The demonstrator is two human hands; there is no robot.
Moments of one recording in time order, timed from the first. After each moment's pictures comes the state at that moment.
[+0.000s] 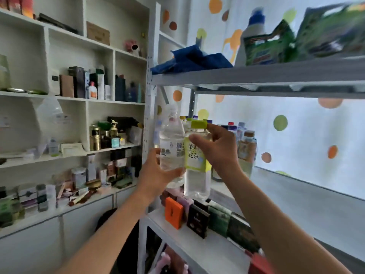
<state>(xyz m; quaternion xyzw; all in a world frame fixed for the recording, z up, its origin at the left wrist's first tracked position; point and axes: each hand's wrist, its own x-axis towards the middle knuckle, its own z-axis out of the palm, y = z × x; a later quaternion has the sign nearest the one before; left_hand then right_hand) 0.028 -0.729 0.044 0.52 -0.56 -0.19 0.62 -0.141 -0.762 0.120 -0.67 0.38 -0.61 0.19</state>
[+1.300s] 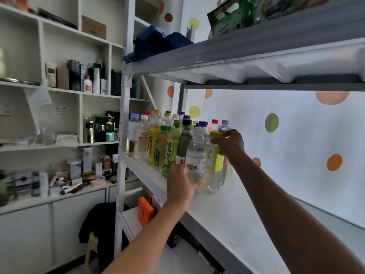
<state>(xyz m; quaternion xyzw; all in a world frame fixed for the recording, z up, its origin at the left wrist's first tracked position) -0.206 -0.892 -0.009 0.64 -0.52 0.01 0.56 -0.326 -0.974 0.115 -0.63 0.49 -0.53 0.29</state>
